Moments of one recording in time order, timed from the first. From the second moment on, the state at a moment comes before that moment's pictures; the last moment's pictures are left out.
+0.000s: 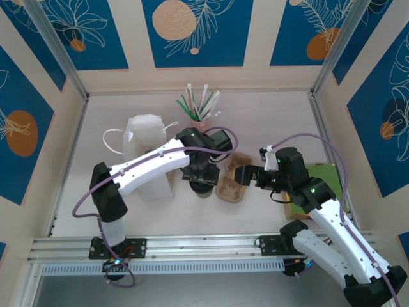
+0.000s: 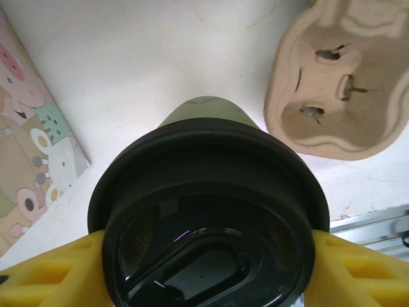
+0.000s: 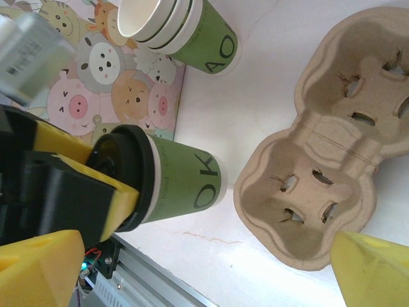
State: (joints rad) left arm -1.03 1.82 1.80 -1.43 -0.04 -0.78; right arm 0.46 0.71 0.75 -0.74 -0.39 0.62
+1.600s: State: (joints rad) left arm -1.03 1.34 2.18 -1.70 -0.39 -0.80; right arm 0.69 0.96 0.95 -0.49 -0.51 0.50
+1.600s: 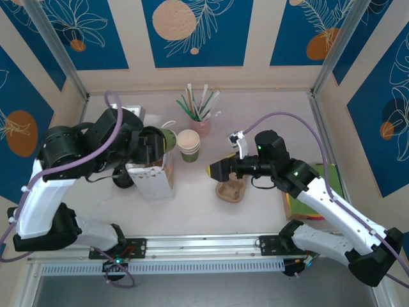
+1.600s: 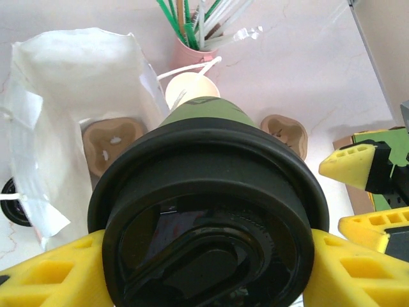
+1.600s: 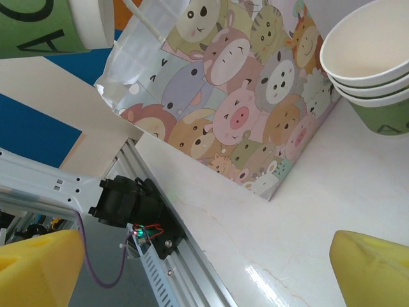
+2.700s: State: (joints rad) left arm -0.91 1.27 2.00 -1.70 -0.46 -0.87; right arm 0.74 1.04 0.98 -0.49 -0.47 0.47
